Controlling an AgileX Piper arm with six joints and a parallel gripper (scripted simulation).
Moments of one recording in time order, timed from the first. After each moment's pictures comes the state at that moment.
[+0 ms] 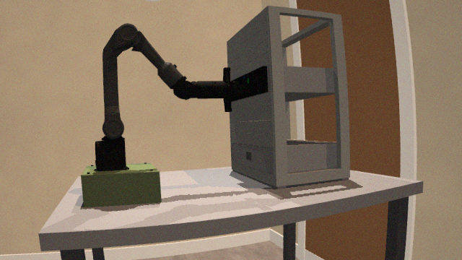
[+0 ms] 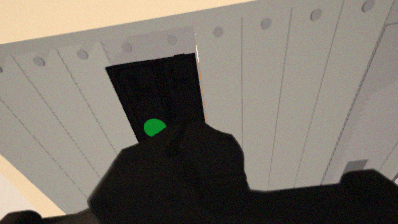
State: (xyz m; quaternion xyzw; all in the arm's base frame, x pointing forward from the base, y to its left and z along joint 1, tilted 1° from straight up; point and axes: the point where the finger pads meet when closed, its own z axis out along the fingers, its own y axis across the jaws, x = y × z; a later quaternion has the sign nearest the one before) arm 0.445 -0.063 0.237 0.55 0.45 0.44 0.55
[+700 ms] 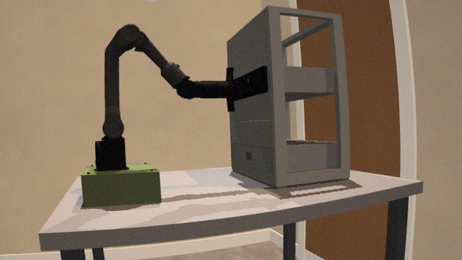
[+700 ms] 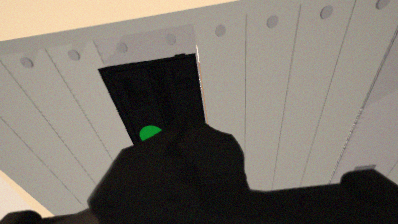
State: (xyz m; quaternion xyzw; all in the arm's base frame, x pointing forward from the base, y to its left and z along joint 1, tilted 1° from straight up) arm 0.455 -0.065 0.237 0.55 0.45 0.44 0.55
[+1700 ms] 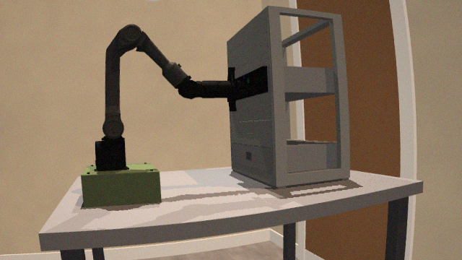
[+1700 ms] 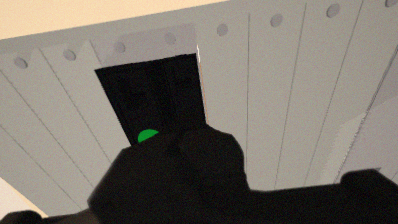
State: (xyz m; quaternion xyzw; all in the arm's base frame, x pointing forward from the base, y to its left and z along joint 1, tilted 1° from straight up) arm 0.460 -0.066 0.238 0.55 0.45 0.44 0.55
